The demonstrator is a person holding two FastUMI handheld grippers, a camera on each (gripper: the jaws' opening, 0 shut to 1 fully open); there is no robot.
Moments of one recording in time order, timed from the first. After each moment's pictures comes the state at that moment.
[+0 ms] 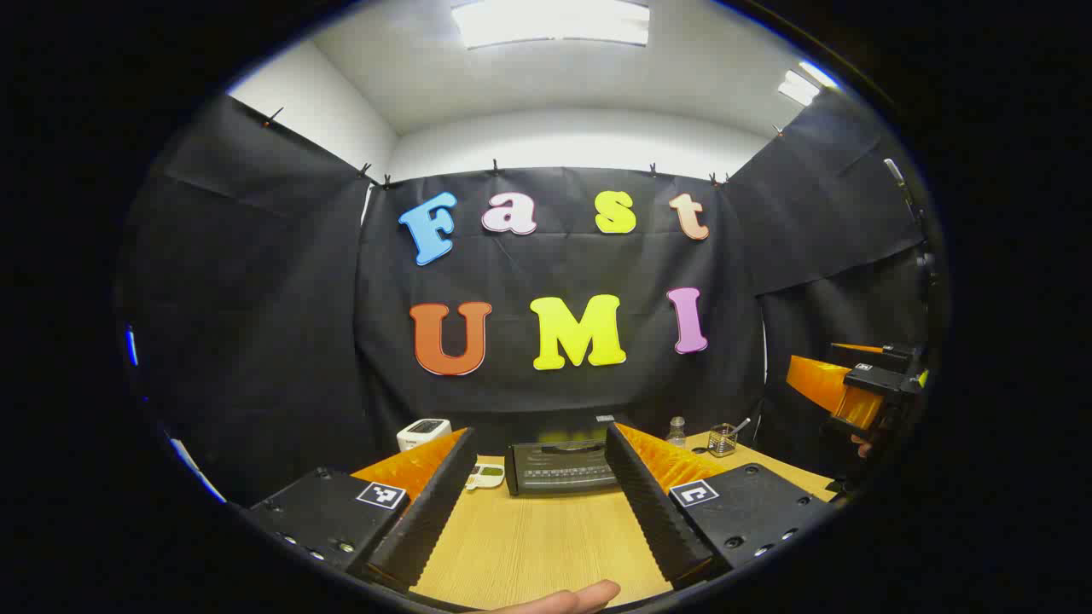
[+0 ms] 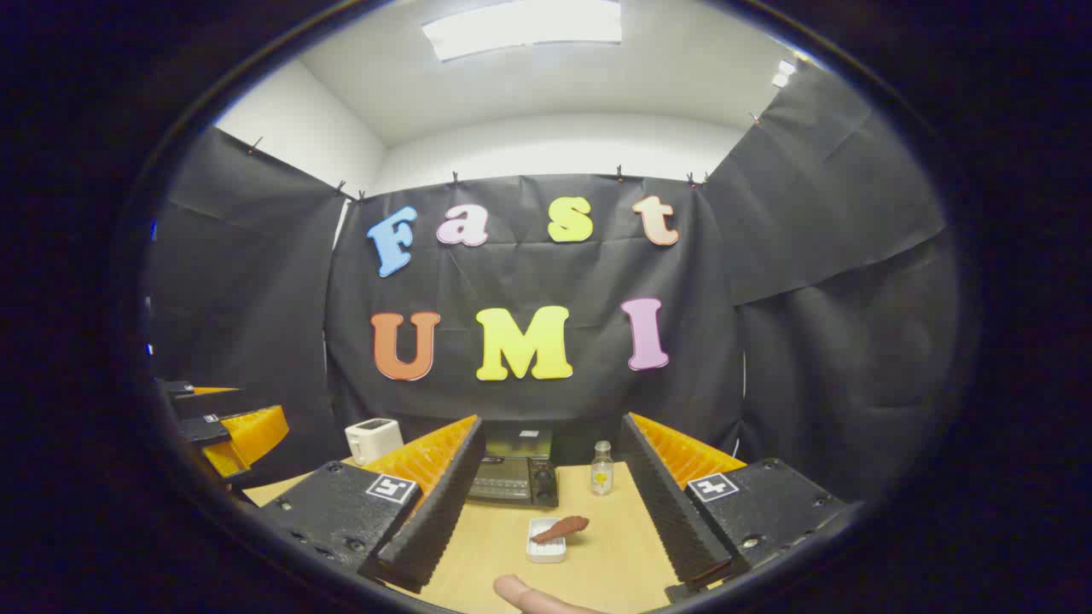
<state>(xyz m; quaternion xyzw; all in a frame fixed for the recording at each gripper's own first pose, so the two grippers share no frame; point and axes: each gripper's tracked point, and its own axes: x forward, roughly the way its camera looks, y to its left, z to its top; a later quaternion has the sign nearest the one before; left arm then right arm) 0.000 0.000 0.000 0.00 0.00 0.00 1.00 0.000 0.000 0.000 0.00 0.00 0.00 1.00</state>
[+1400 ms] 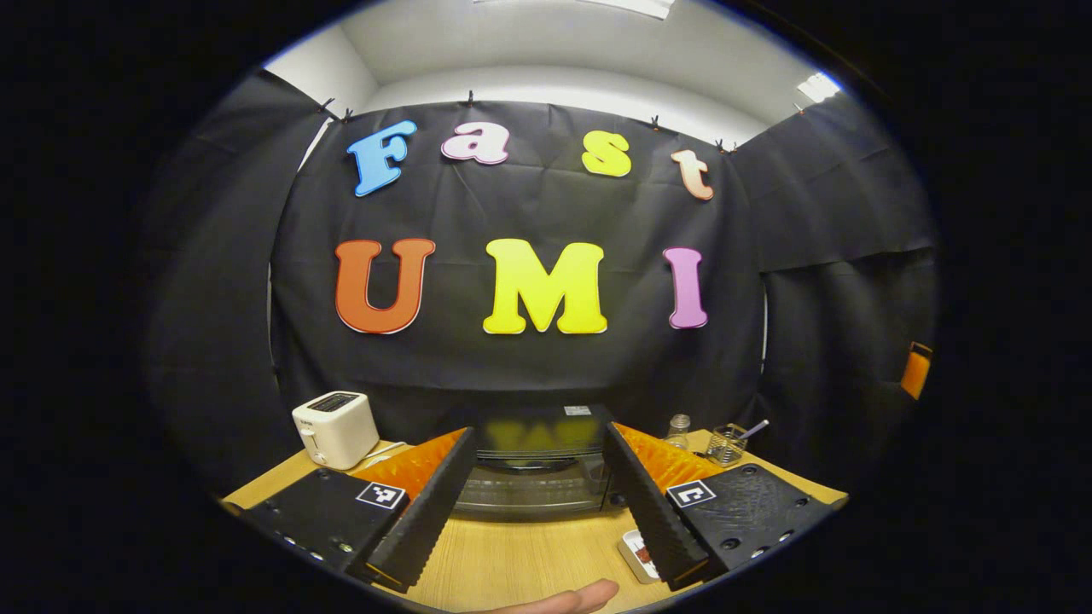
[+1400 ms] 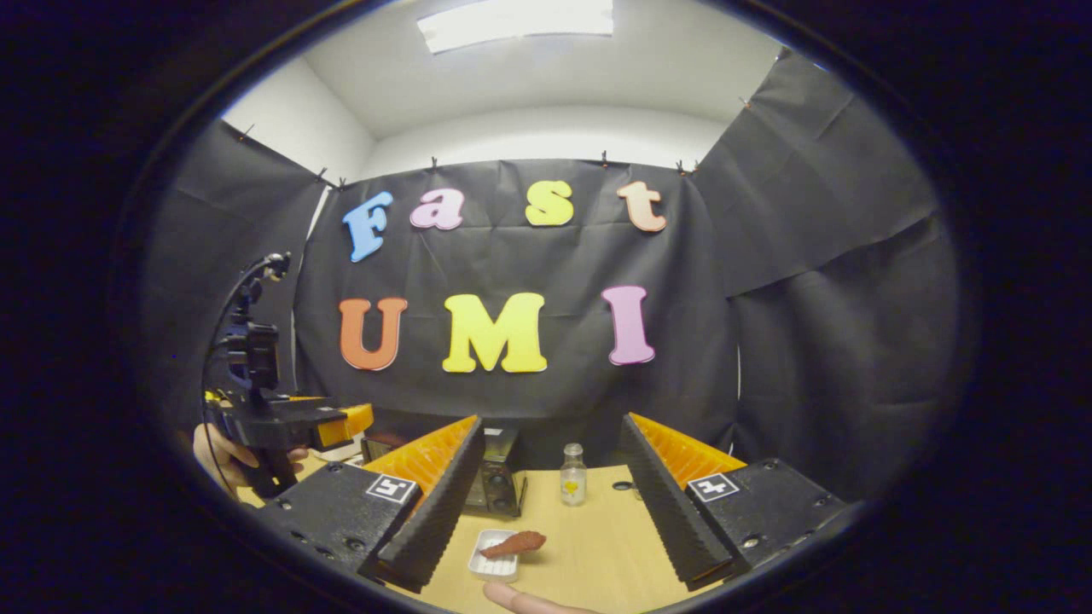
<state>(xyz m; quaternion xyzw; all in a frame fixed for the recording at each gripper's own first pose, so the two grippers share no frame) 0.256 -0.062 -0.110 -0.03 0.07 -0.04 1.00 0.102 -0.091 -0.054 -0.01 0.00 -0.02 1.00</state>
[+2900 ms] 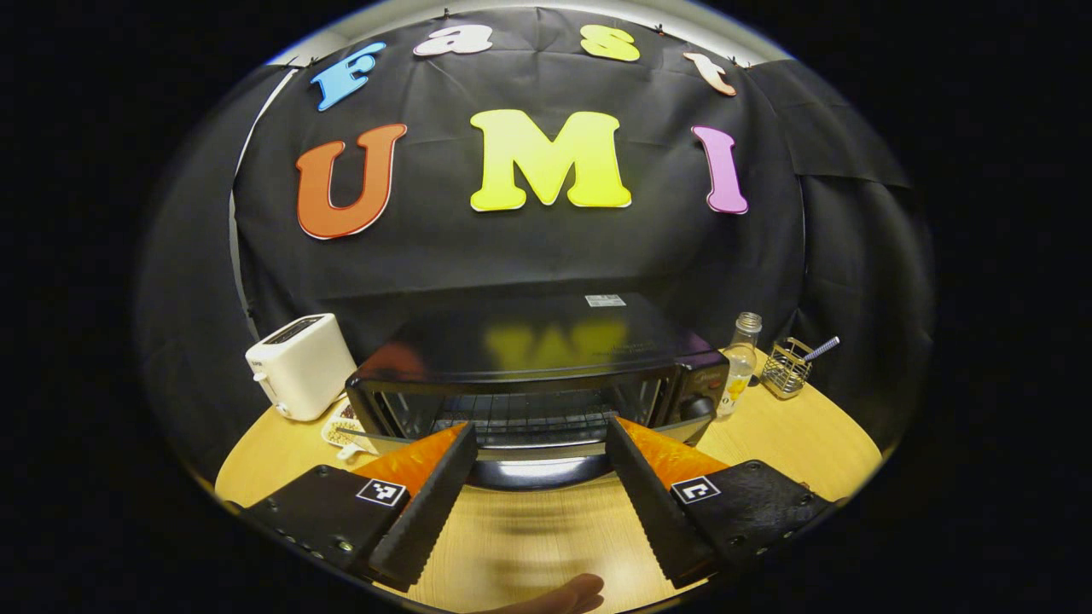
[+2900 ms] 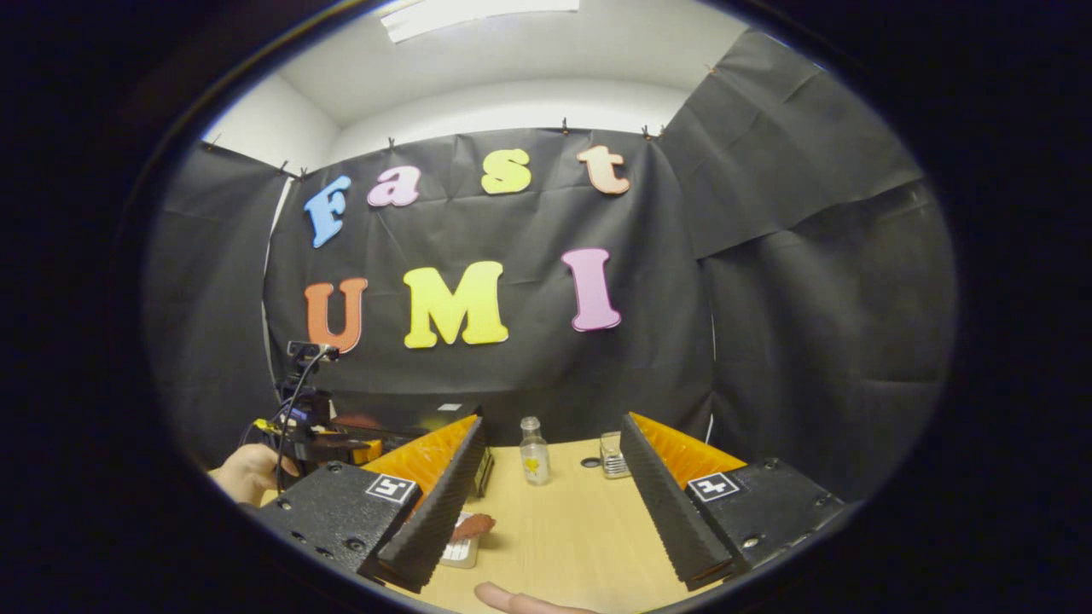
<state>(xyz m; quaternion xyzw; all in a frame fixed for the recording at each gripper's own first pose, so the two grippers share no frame) 0.312 -0.074 -0.256 -0.01 0.23 -0.05 0.97 0.115 -0.159 -0.078 0.02 0.05 -0.05 1.00</state>
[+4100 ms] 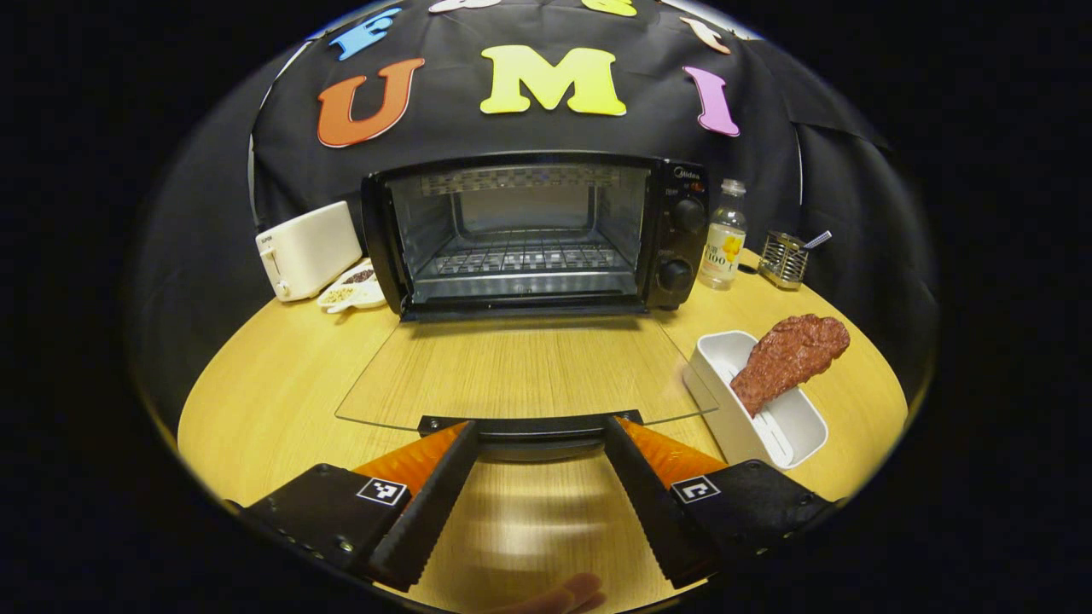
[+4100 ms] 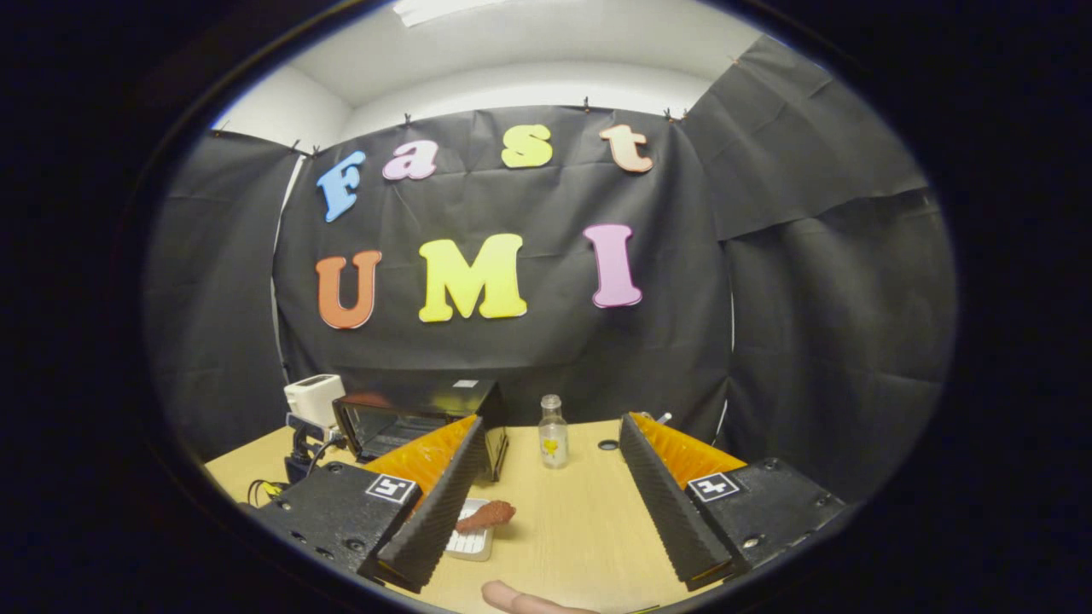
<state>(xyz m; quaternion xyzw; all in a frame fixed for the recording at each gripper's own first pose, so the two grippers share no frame) 0.193 -0.078 -0.389 -0.01 0.34 -0.04 0.94 0.137 -0.131 -0.117 0.01 0.10 -0.03 0.99</state>
